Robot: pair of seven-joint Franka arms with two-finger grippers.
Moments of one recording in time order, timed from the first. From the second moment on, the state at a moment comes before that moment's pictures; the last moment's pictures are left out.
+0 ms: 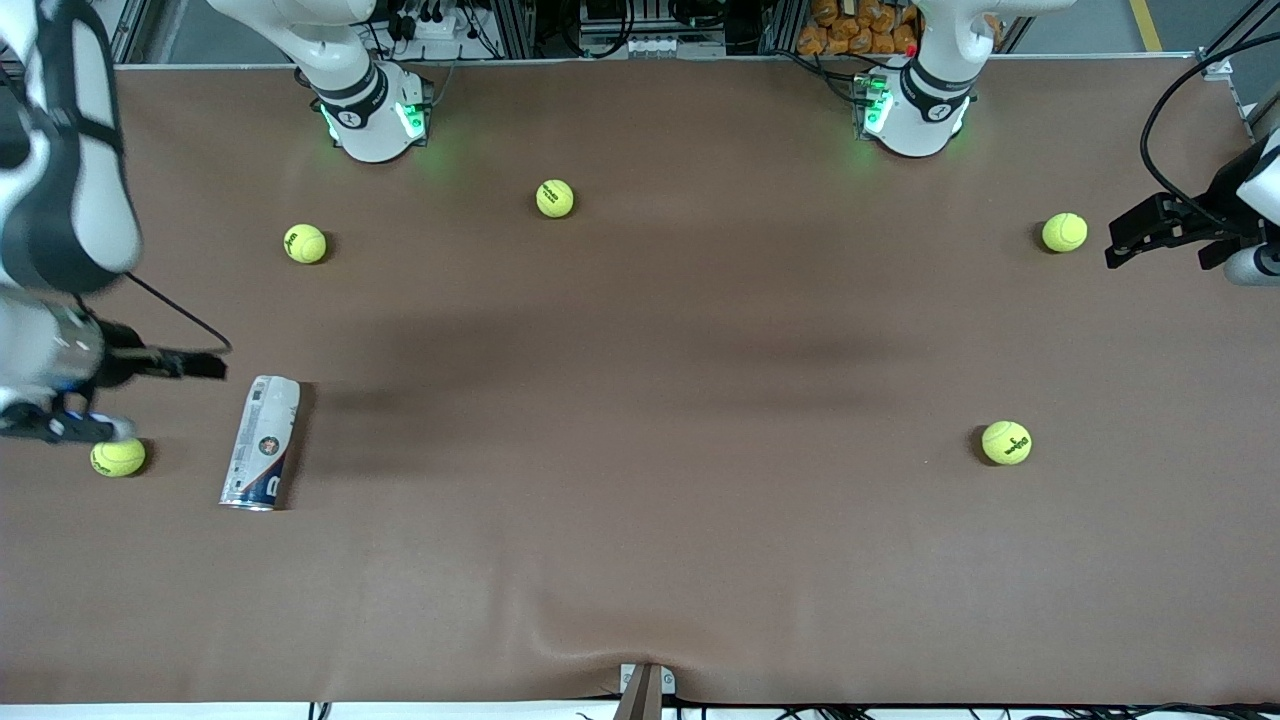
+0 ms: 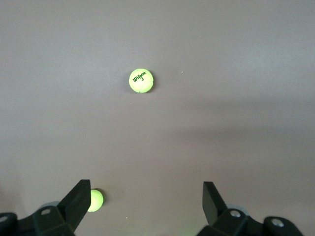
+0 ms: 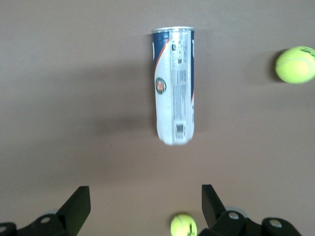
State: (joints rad) left arm -0.09 -0.01 0.07 -1.58 0.01 1.55 0.00; right arm -0.08 0.37 0.00 -1.57 -0.01 1.71 0.01
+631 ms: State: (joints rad) left arm -0.09 -0.01 0.07 -1.58 0.01 1.55 0.00; right arm -0.14 0.63 0.00 -1.60 -0.01 1.95 -0.11
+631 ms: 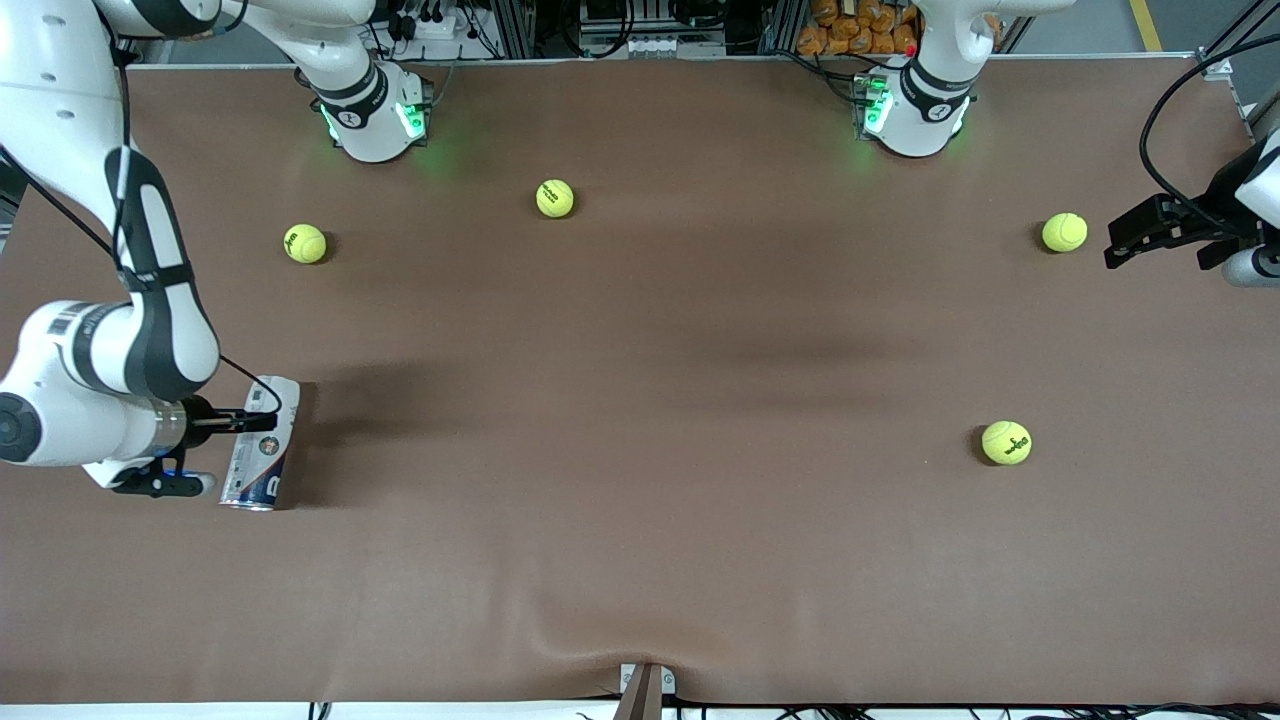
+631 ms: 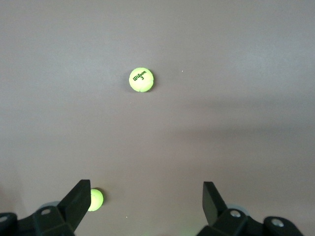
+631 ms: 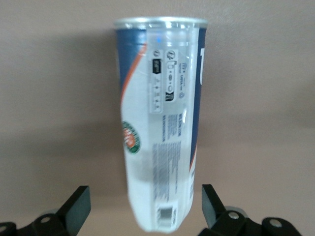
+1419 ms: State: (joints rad) left arm -0.09 -0.01 0.07 -1.59 0.01 1.55 0.00; right arm -0.17 0.72 0.00 -1.61 -0.01 2.09 -0.22
